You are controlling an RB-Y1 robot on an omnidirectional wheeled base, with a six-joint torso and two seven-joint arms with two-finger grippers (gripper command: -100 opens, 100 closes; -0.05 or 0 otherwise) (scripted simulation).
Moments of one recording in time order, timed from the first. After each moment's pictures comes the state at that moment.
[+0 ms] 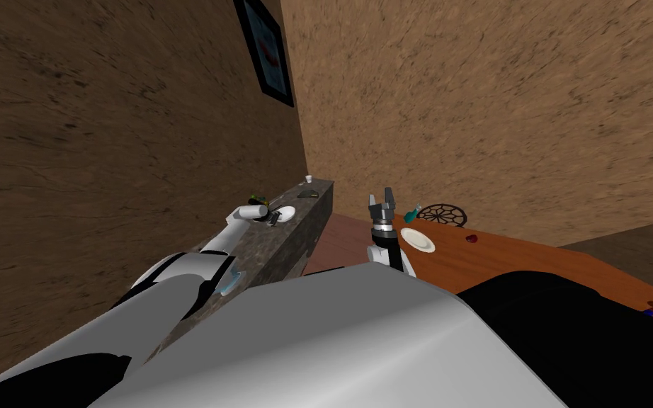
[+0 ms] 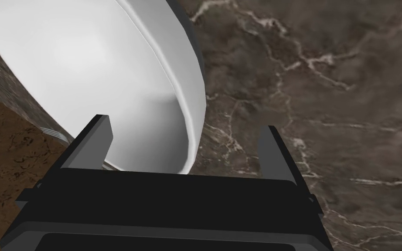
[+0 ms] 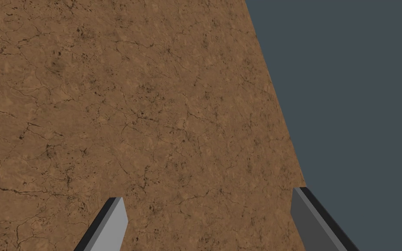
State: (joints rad) left arm -0.71 0.64 -0.25 -0.99 0.71 1.11 -0.31; right arm 0.47 0.03 -0.06 -2.23 0.05 -0.54 -0.15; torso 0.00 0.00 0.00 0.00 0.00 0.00
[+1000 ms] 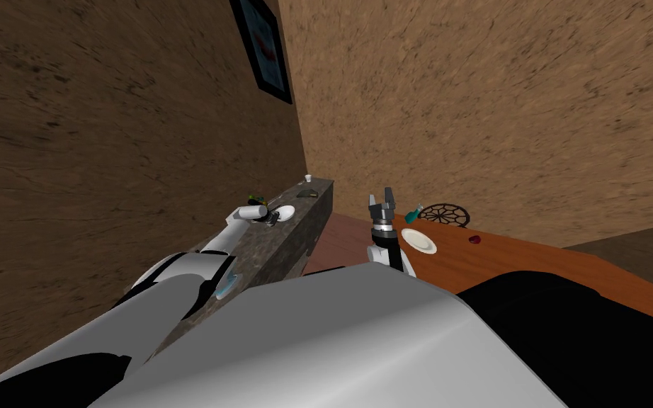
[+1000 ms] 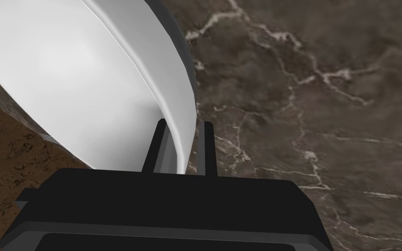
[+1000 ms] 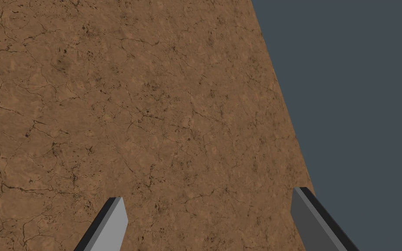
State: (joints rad) left arm -0.71 0.64 -0.25 -0.97 0.72 1.10 -0.33; right arm 0.46 0.03 -0.06 -2.23 0.05 -0.54 -0.15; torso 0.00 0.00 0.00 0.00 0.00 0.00
